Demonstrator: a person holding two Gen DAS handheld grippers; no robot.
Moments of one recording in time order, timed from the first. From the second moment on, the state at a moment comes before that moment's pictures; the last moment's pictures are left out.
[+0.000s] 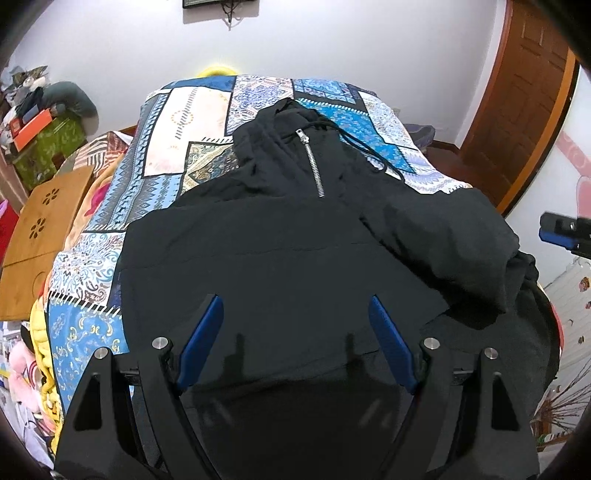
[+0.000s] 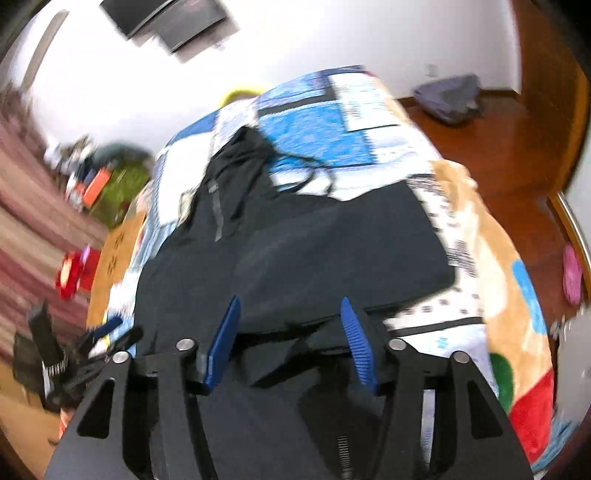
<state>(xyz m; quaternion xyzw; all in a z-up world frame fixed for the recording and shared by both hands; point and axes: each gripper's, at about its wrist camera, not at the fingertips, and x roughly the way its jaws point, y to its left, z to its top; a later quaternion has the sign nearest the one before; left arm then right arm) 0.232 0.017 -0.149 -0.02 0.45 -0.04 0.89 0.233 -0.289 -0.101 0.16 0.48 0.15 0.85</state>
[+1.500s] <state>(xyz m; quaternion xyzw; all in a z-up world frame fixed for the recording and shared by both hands) 0.170 0.072 -0.113 -0.03 0.40 -0.01 0.92 0.238 -0.113 -0.043 0.08 0.40 0.33 0.85</state>
